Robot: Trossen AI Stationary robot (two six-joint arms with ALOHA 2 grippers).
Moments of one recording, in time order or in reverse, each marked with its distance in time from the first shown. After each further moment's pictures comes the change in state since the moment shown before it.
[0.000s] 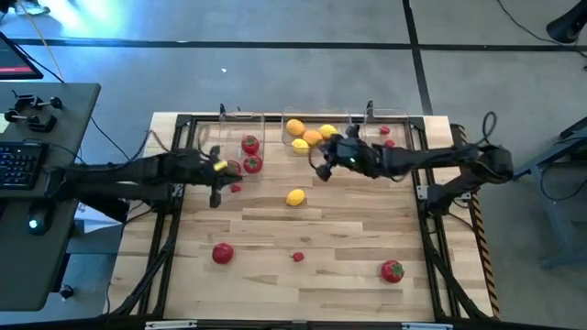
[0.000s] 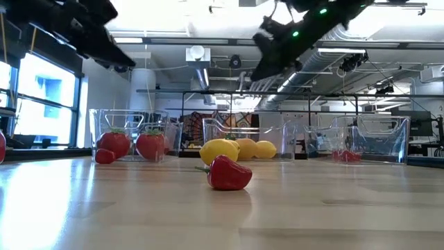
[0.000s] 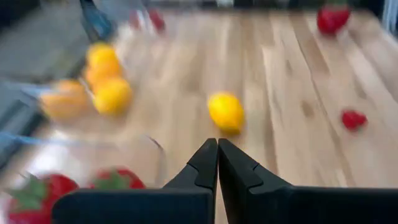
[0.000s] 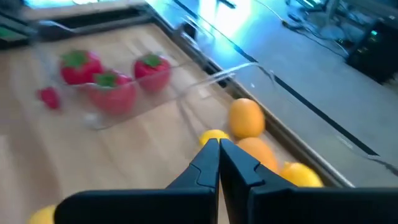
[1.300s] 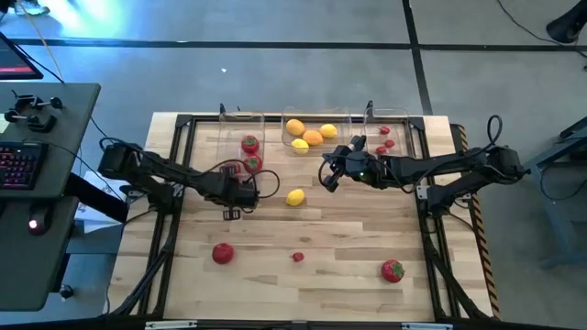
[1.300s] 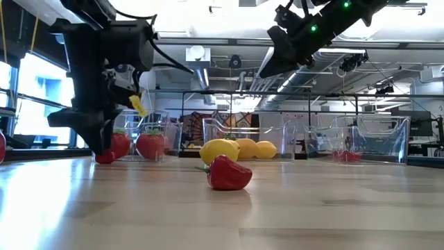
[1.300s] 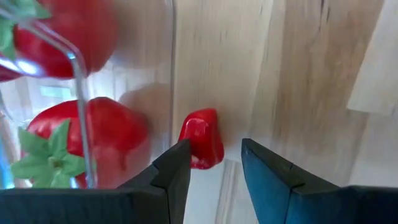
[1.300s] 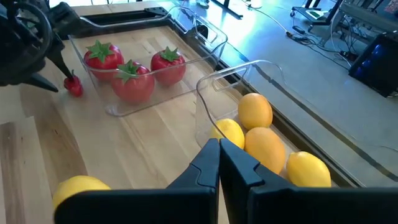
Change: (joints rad) left arm -0.210 0.870 0.279 -0.491 -0.411 -0.221; right arm 0.104 -0.085 -0.106 0.030 0.076 0.008
